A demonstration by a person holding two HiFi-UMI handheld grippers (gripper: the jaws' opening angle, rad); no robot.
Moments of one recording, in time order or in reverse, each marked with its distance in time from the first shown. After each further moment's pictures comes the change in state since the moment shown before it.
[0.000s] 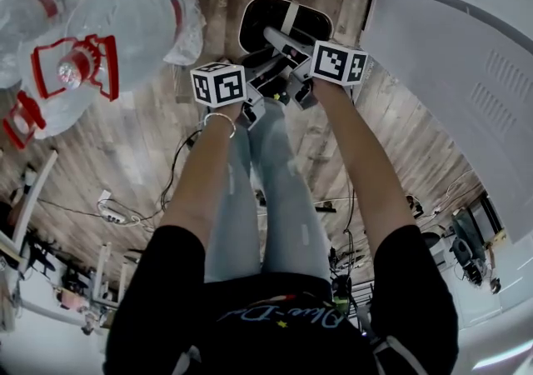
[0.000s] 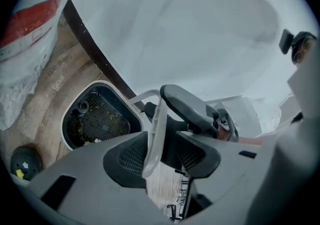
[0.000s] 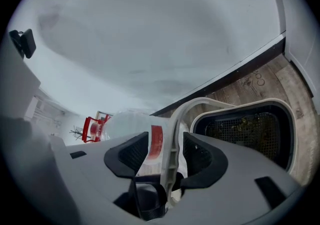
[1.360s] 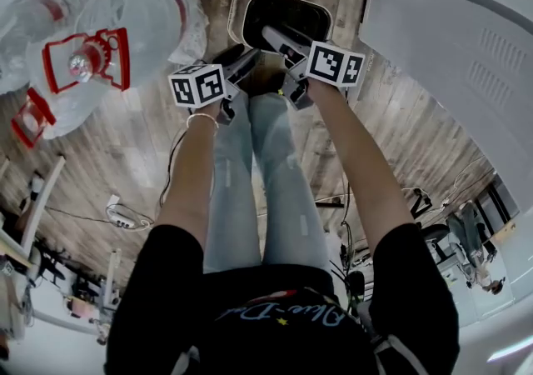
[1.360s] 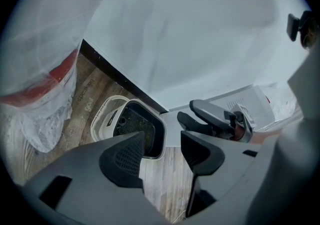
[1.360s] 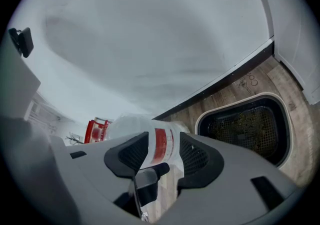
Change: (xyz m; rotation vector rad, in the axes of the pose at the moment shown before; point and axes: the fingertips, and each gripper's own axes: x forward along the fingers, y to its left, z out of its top) left arm -0.065 0.046 0.013 0.112 0.028 0.231; right arm -0.007 0.012 -0.011 0.035 -0.082 -0.047
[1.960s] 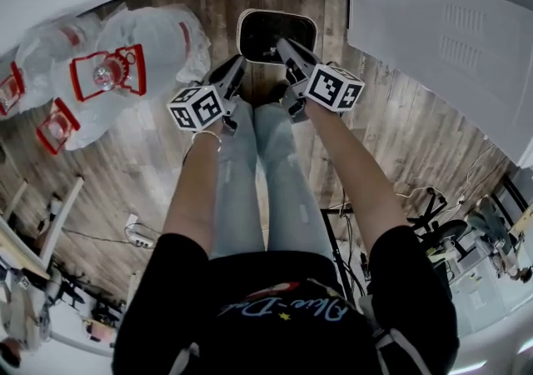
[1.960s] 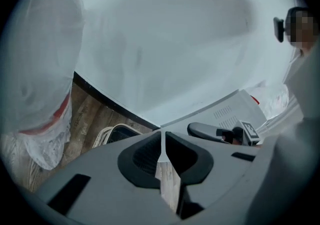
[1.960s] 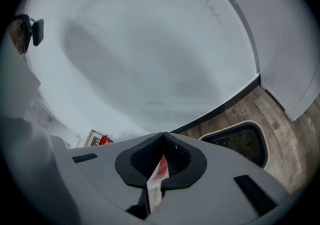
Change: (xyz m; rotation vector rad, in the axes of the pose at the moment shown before) left arm -0.048 -0.068 0.046 0.124 -0.174 -0.018; right arm -0.075 0.043 0.035 -0.045 -0.271 -0.067
